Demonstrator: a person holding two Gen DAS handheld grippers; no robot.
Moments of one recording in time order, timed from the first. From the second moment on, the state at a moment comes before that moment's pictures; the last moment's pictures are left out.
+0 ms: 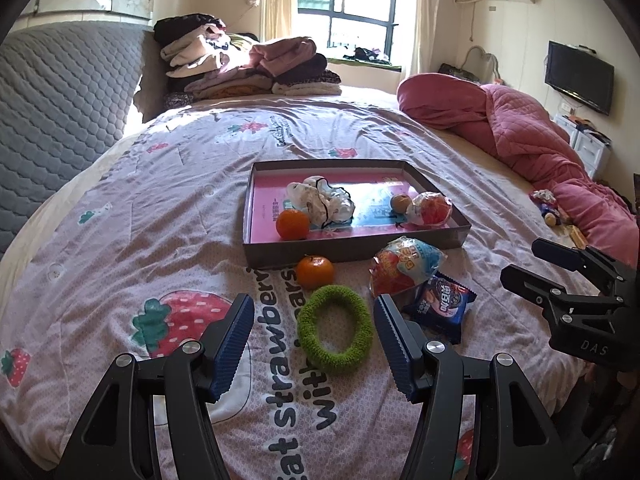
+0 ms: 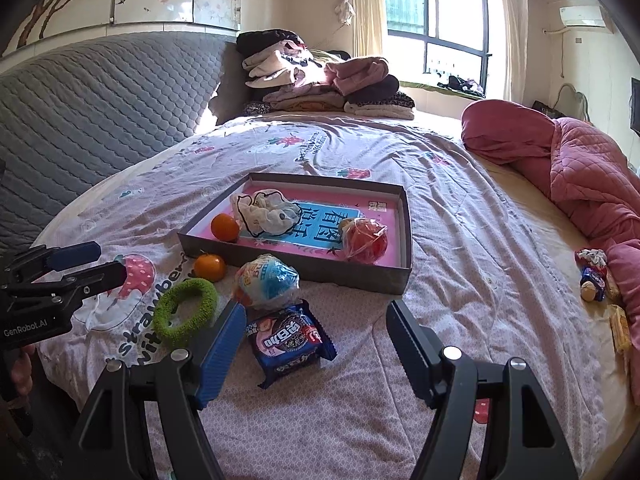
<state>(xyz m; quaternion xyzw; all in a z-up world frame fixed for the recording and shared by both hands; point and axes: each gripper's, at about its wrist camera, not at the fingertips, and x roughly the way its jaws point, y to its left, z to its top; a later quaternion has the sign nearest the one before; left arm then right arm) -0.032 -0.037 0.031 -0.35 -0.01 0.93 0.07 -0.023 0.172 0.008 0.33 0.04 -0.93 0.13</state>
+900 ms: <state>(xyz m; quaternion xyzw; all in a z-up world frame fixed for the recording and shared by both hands) -0.013 -0.025 0.005 -0.39 0.02 0.92 0.08 -0.005 0.158 -0.008 0.35 0.08 -0.92 0.16</state>
